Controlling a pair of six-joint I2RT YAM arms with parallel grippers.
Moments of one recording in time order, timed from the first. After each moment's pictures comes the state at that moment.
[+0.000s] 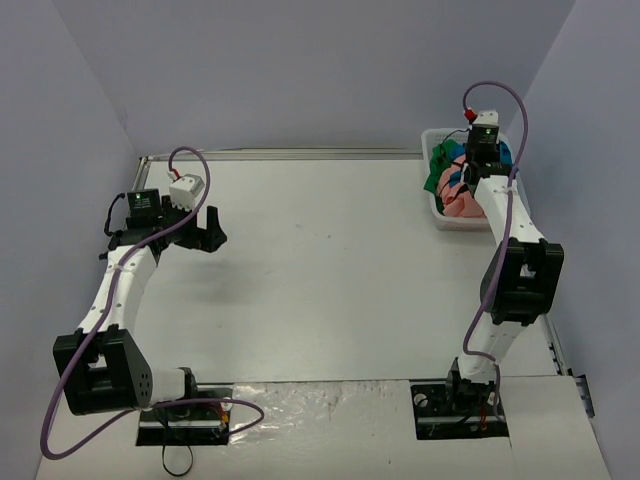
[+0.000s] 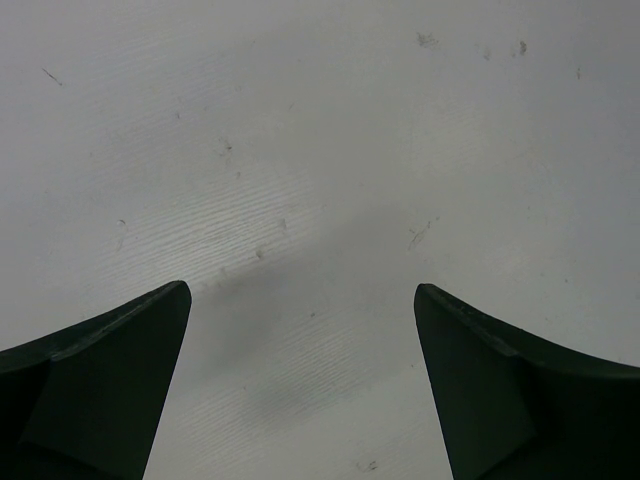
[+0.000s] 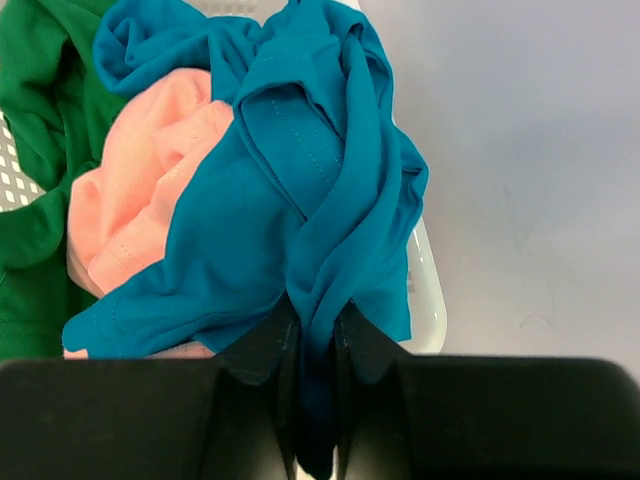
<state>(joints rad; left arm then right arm) 0.11 1.30 1.04 -0.46 0.54 0.20 -0.06 1.84 1.59 -0.30 0.47 -0.21</state>
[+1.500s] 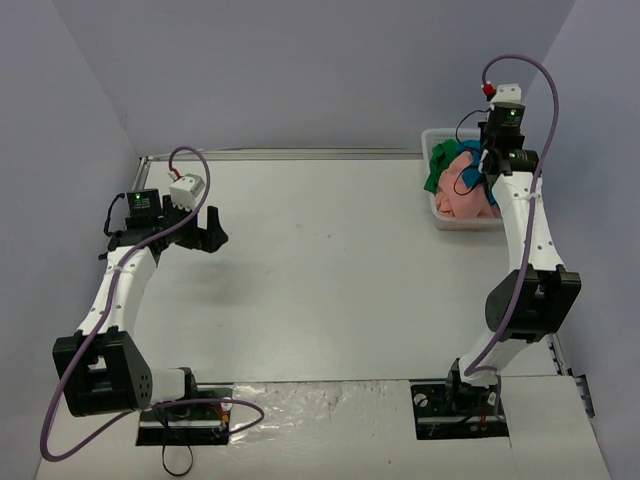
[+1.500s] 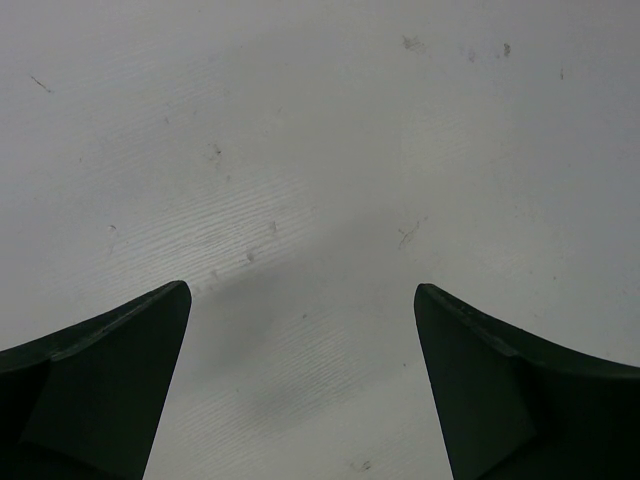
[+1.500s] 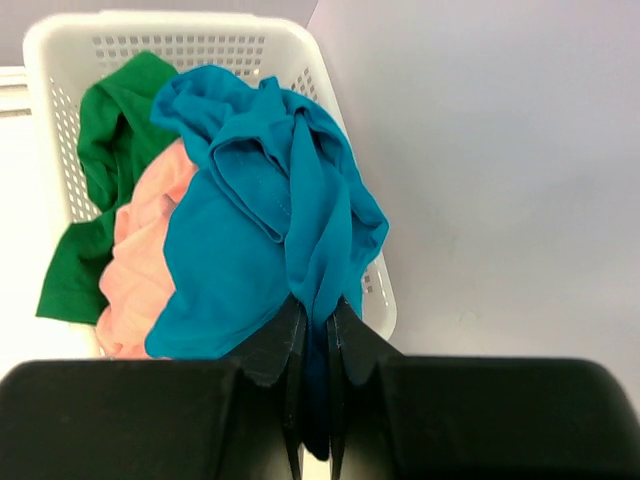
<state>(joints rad) 0.10 1.29 1.04 -0.47 0.57 0.20 -0.06 1.70 1.72 -0.48 0.40 -0.20</state>
